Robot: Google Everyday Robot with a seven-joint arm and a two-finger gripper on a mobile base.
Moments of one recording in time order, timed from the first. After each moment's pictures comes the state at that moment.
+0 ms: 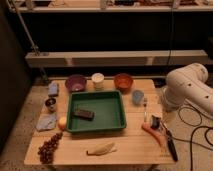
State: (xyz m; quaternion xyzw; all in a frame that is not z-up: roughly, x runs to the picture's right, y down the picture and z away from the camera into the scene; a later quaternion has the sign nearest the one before) arm 0.286 0.105 0.684 -0.28 0.02 0.02 0.96
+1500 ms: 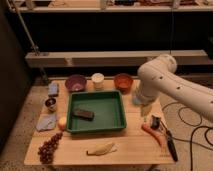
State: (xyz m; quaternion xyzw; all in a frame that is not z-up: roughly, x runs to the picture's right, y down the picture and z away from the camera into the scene) arm 0.144 0.070 0.678 -0.26 -0.07 -0.13 0.95
